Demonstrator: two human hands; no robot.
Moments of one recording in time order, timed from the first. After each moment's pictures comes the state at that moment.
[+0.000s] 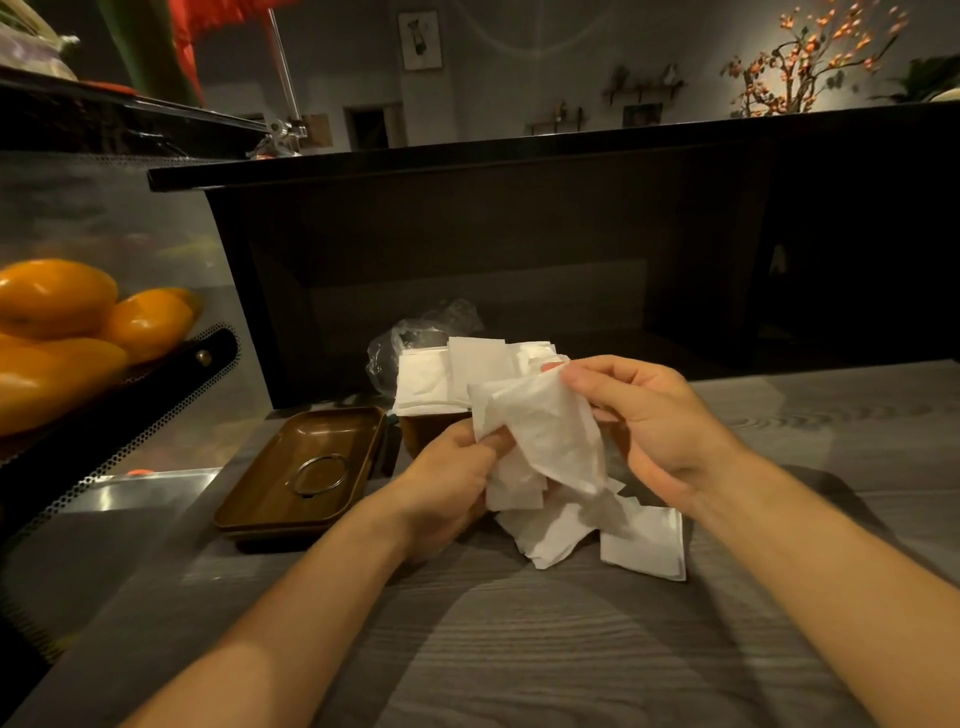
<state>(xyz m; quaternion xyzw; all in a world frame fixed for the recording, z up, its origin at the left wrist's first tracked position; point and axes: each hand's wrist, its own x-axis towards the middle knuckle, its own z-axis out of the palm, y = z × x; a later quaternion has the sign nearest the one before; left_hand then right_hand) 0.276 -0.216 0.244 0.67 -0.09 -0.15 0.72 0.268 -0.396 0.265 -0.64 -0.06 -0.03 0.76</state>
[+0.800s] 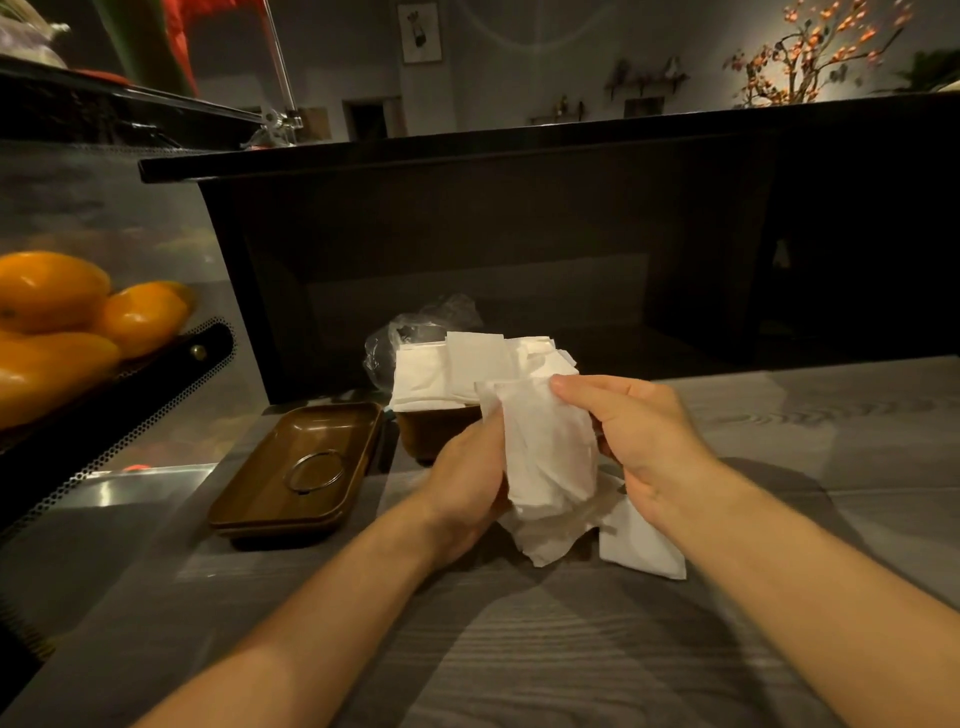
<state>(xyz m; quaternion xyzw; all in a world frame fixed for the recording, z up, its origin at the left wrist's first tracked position) 0.270 -0.235 0.238 0.66 -0.13 -0.11 0.73 0.270 -0.376 0.257 -0.66 0.10 -0.10 0.74</state>
